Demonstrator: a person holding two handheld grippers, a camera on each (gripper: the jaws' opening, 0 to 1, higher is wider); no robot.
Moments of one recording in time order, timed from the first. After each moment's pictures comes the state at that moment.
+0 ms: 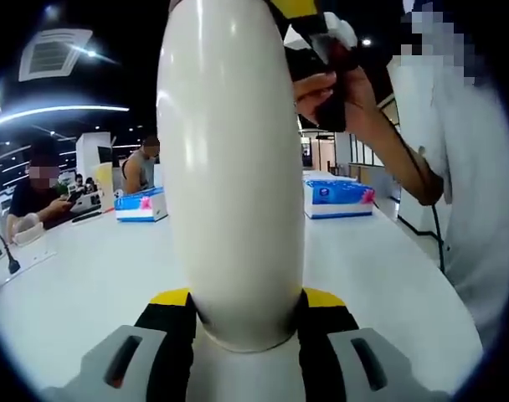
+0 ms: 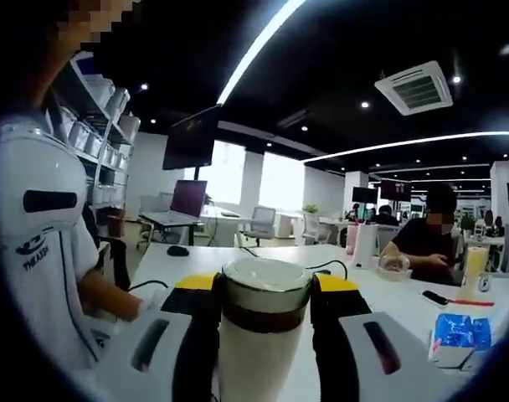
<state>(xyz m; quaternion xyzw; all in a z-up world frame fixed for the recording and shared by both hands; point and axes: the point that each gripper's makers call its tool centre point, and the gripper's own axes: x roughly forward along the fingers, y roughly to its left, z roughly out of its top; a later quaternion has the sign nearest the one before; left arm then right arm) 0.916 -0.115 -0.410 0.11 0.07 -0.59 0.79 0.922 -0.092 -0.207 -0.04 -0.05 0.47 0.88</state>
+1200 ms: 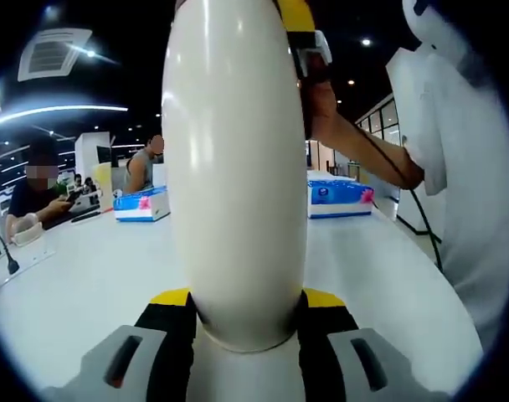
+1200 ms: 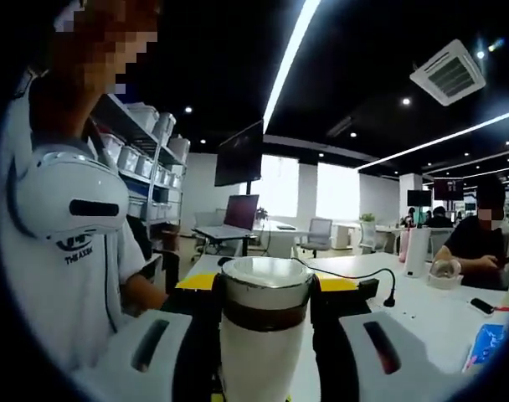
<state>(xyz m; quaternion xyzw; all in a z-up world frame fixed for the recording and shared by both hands) 0.915 -0.116 -0.410 0.11 0.07 -0.60 0.79 0.912 -0.088 -0.207 0.00 -0.06 0.60 0.80</state>
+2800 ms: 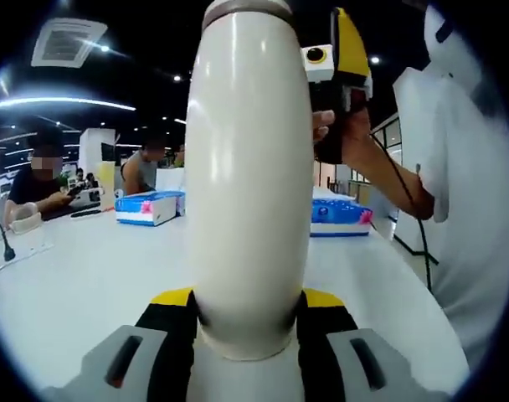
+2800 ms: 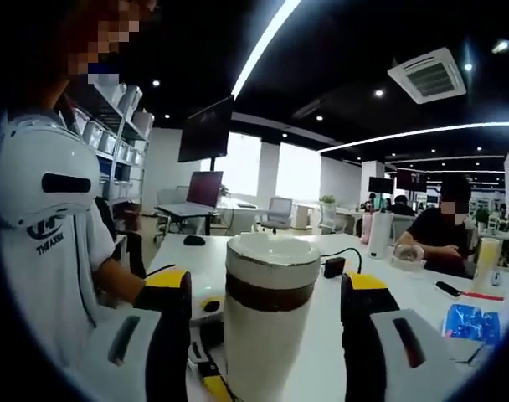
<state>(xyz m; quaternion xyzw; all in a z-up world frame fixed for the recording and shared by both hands) 0.915 -0.114 -0.396 0.05 0.07 -0.60 0.80 0.906 -0.095 -0.227 -0.03 -0.02 0.50 0.87</state>
